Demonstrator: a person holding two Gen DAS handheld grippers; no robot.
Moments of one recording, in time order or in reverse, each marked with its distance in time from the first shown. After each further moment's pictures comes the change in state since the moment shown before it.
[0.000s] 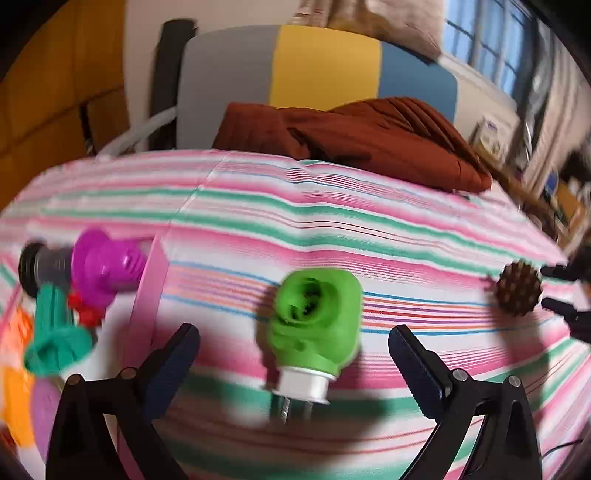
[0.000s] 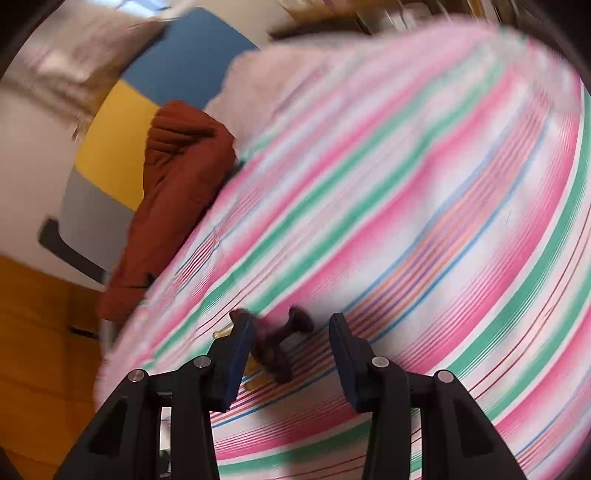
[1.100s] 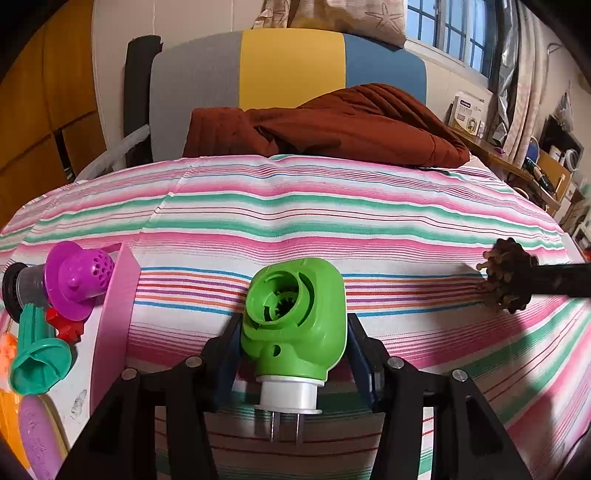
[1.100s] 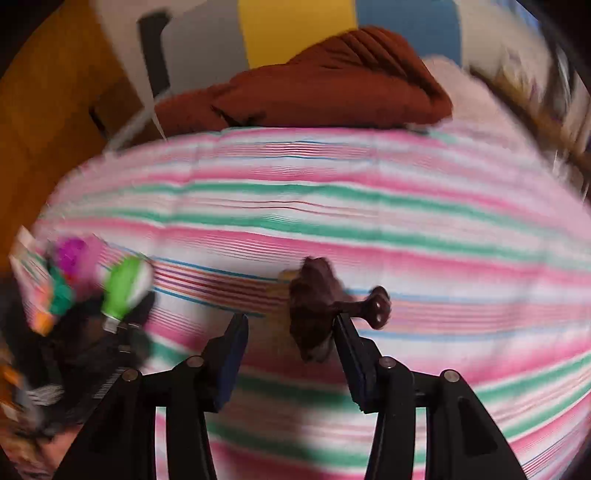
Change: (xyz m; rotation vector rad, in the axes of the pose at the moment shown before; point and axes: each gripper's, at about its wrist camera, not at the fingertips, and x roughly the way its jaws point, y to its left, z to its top) left arm 0.009 -0.008 -0.013 0.081 -0.019 -0.053; right arm 0.014 0.095 -0.093 -0.797 0.171 -0.104
